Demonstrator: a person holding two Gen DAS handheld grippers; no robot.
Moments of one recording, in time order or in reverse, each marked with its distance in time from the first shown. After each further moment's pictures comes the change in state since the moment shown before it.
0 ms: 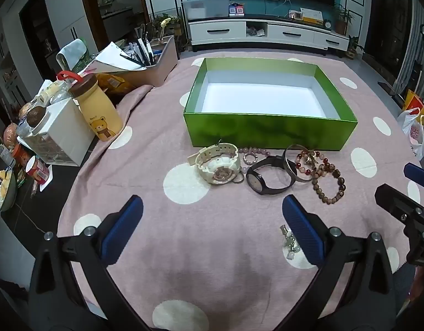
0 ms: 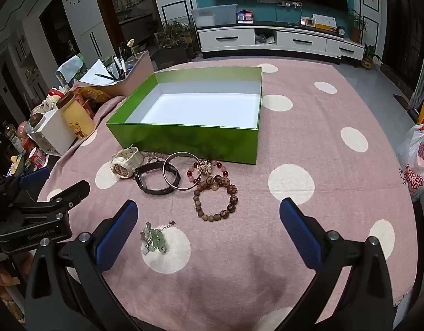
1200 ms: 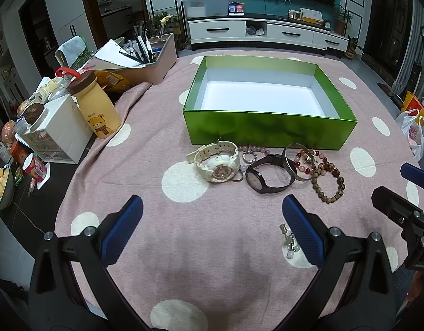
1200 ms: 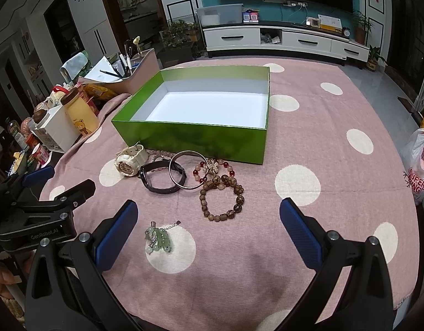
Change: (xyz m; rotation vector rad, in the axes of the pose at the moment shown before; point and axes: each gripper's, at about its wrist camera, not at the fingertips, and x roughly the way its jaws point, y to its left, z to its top) left arm 0.004 -0.001 -0.004 -0.008 0.009 -0.017; right arm 0.003 0.002 0.001 -0.012 0.007 0.021
